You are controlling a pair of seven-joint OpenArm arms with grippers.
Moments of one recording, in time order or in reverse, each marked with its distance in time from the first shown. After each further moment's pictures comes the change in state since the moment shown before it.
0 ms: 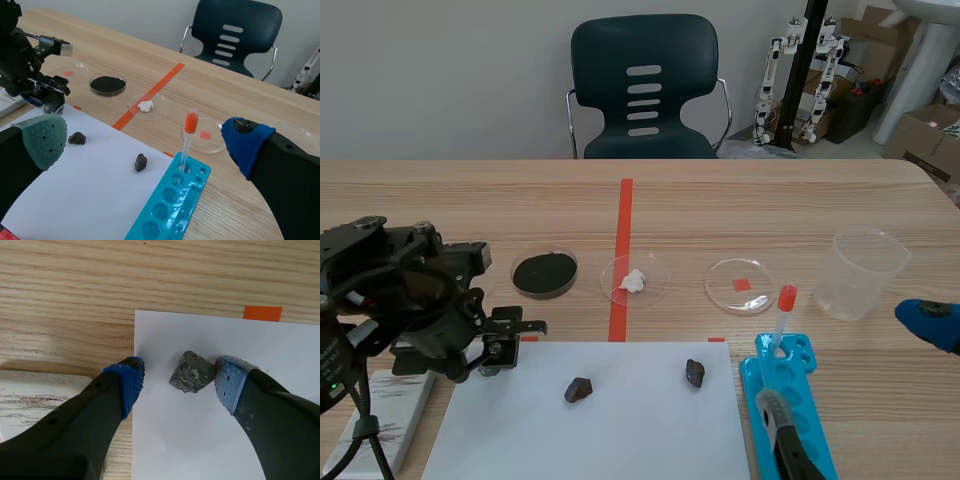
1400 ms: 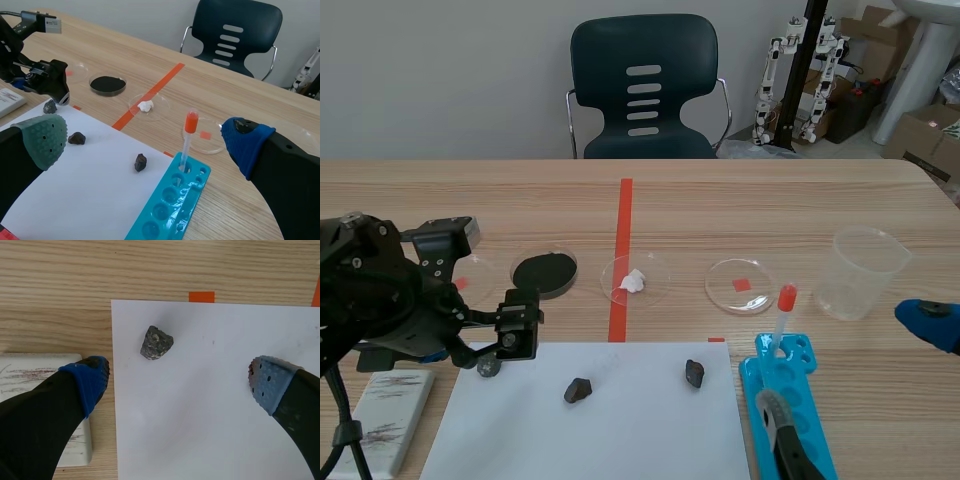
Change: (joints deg) left arm 9.1 -2.3 -3.8 18.3 -1.7 -0.6 0.5; right arm 0.0 0.0 0.0 0.0 0.0 0.0 0.0
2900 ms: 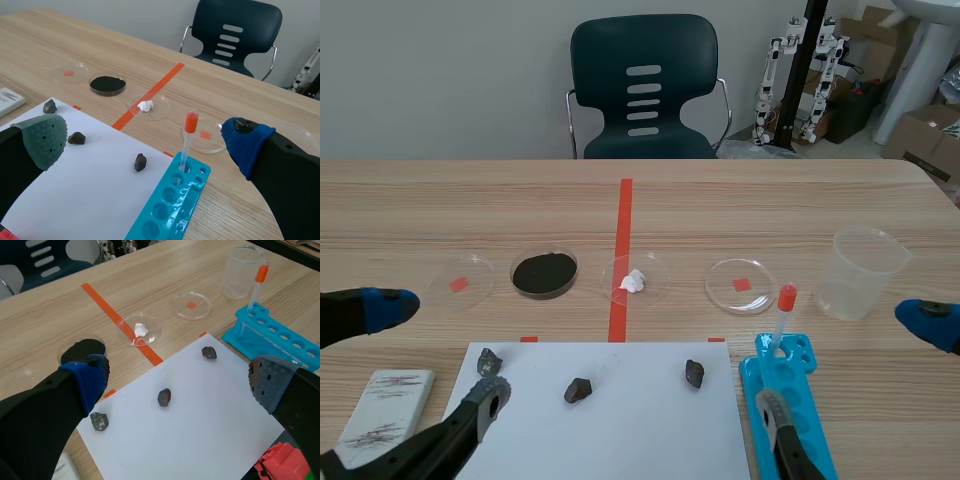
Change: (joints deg) left arm 55.9 -10.1 -20.7 28.5 13.6 -41.6 -76.7; right arm 0.0 0.0 0.0 0.0 0.0 0.0 0.0
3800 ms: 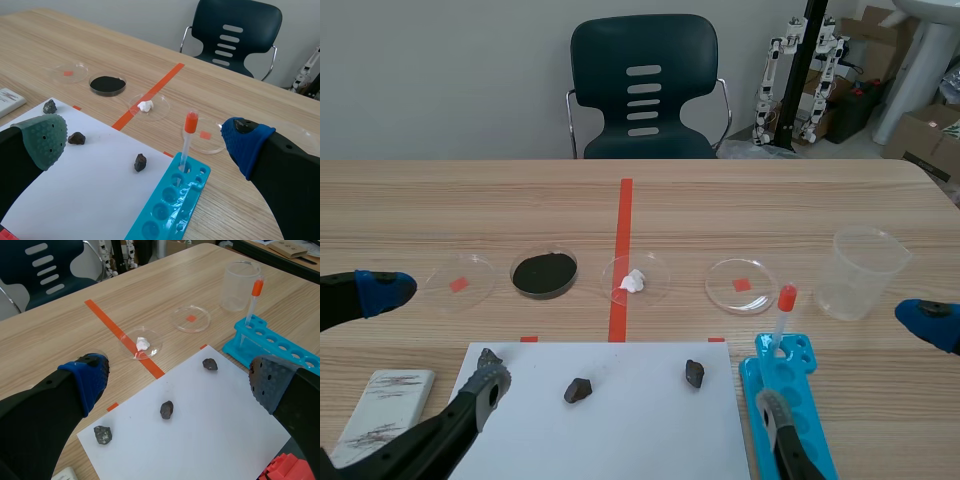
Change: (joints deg) left arm 0.0 0.0 0.0 0.0 2.7 0.0 -5.2; right arm 0.0 0.0 0.0 0.0 0.0 0.0 0.0
